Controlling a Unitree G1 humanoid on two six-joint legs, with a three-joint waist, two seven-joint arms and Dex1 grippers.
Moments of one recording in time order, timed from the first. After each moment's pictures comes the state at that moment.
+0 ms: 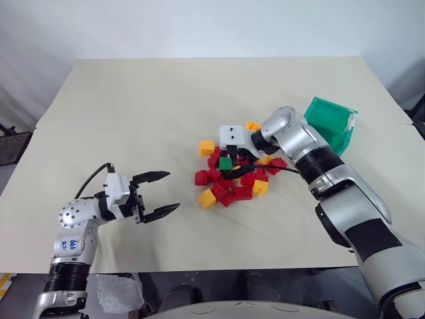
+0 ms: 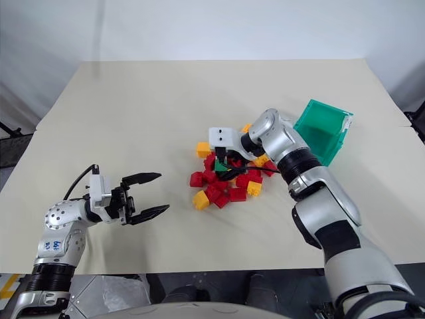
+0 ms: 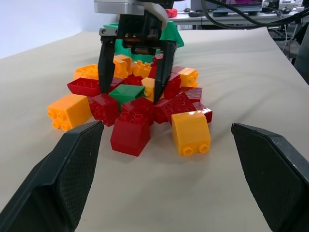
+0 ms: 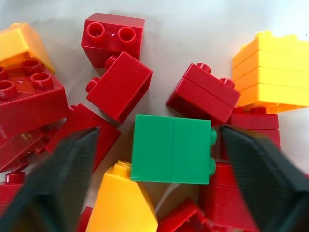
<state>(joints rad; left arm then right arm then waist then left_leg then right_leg) -0.24 0.53 0.14 0.15 -0.47 -0.15 -1.19 -1.27 -0.37 0.54 0.87 -0.14 0.15 1.34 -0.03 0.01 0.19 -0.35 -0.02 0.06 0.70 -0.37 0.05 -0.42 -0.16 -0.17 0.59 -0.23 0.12</state>
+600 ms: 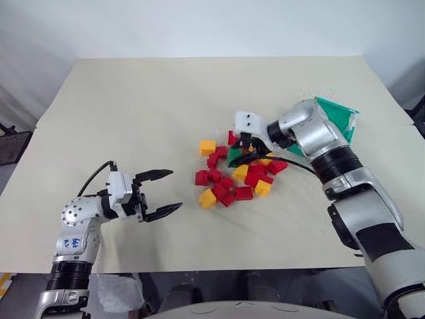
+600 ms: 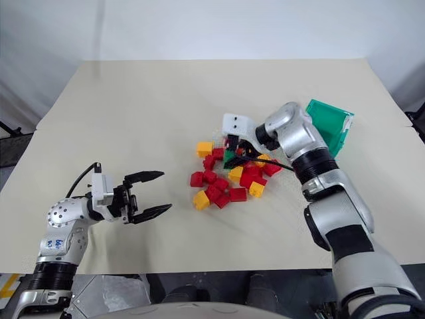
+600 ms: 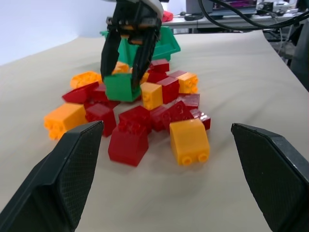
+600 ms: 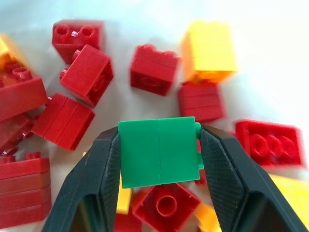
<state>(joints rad) -0.26 0.52 0.12 0.13 -0.47 -0.14 -1.19 -1.18 -0.48 0.35 0.64 -0.10 0.33 1.33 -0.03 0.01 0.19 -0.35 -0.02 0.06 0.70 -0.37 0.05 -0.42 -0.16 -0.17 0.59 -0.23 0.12</state>
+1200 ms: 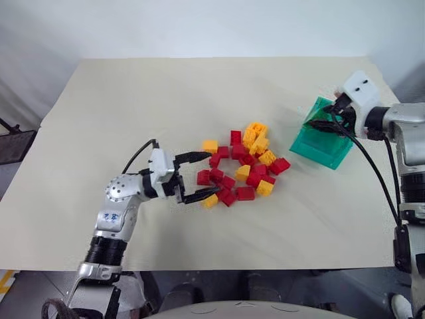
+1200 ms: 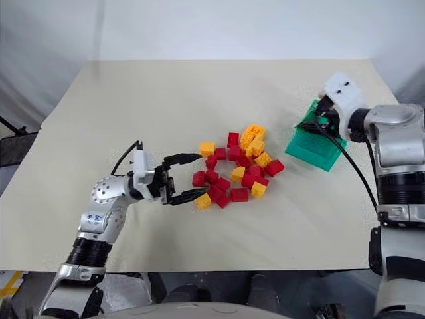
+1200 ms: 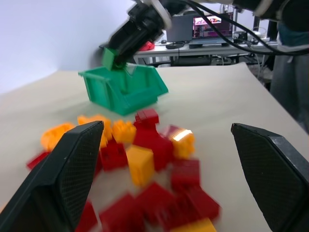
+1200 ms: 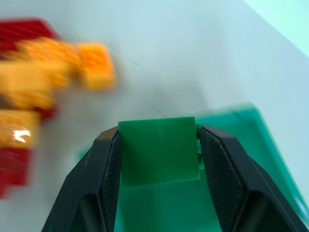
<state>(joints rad) -0.54 0.33 -0.07 0.14 -0.34 -0.03 -1.01 -0.92 -0.82 -0.05 0.42 -0.02 0.54 0.91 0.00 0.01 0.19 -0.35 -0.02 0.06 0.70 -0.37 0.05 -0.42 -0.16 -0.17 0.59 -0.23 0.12</state>
